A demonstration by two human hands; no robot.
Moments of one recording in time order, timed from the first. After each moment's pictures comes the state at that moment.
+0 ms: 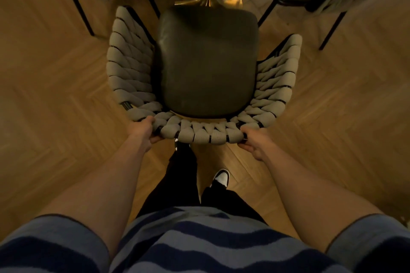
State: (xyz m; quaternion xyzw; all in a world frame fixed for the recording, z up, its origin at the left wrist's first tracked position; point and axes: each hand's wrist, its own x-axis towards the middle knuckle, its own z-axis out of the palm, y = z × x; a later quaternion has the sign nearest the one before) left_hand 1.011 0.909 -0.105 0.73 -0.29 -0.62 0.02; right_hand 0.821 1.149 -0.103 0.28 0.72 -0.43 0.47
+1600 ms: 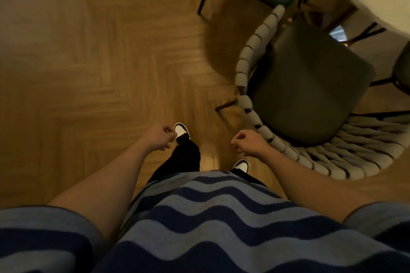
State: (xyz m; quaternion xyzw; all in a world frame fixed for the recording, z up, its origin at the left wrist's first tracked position) left_hand 1.245 0.823 -0.054 0.66 -0.48 -0.55 -0.15; right_hand 0.966 0.922 -0.067 -0.33 0.74 0.00 0.59
